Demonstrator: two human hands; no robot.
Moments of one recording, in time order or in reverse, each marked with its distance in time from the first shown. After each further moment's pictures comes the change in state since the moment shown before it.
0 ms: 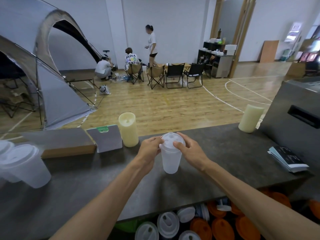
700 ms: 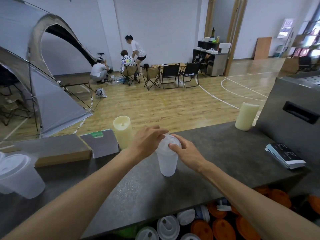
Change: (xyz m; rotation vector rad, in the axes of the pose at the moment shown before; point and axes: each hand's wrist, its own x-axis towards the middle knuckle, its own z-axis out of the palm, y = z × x) left_hand 0.030 0.036 -0.008 1.285 -0.094 0.902; right_hand 0.009 0.005 -0.002 -0.085 -0.047 0.014
